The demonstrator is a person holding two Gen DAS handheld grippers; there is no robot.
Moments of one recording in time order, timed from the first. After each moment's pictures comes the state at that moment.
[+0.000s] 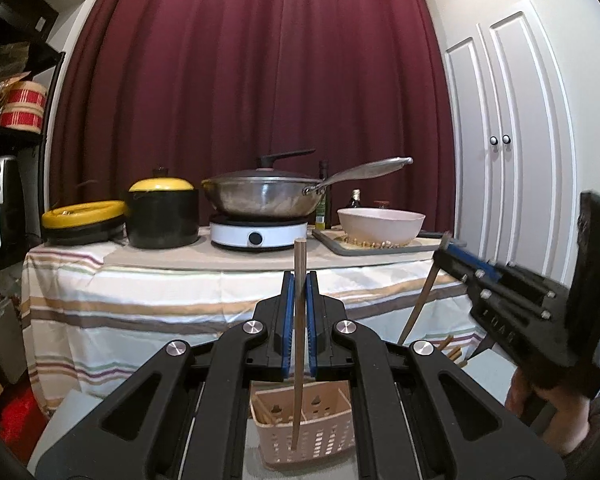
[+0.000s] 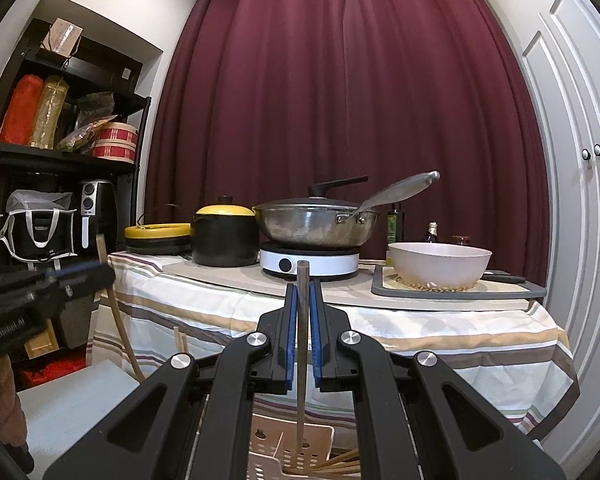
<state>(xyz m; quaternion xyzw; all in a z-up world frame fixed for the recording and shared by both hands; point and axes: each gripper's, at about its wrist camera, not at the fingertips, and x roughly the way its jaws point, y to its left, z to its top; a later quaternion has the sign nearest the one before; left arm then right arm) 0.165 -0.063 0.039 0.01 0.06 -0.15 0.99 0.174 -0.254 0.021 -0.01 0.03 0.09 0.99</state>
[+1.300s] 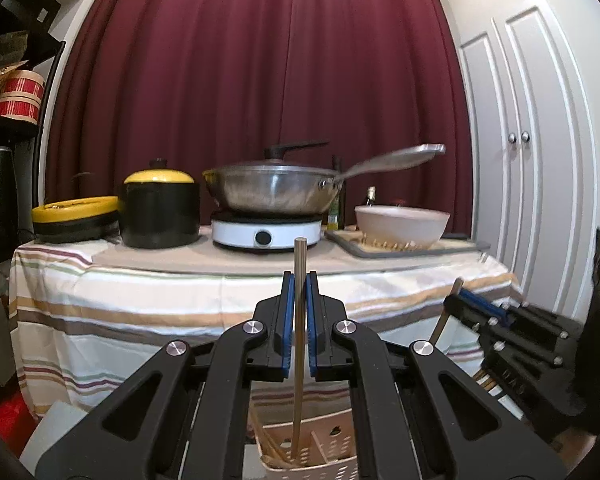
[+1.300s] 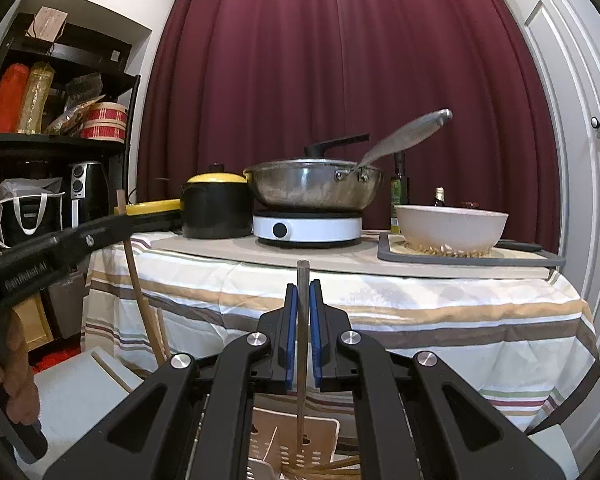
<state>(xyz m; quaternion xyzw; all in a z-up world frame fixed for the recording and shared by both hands) 0.239 -0.065 0.009 0.00 0.07 -0.14 0.99 0.220 -0.252 -0.015 0.00 0.08 0.09 0.99</state>
